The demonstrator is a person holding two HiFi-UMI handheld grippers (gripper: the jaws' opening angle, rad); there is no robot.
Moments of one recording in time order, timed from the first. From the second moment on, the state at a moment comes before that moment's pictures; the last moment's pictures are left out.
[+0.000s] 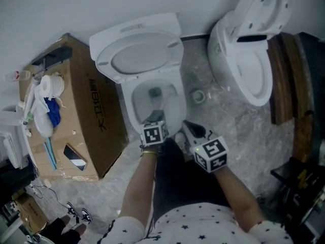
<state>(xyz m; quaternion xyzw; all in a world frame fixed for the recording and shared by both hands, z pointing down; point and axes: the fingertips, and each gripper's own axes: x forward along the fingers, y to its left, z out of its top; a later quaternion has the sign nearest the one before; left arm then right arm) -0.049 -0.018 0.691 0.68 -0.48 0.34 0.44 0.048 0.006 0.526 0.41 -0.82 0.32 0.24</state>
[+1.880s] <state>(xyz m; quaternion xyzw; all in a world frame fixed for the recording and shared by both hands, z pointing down) -0.075 0.092 0.705 0.65 -0.44 0.38 0.49 0.021 0.024 0.519 0.37 -0.84 0.30 0.26</state>
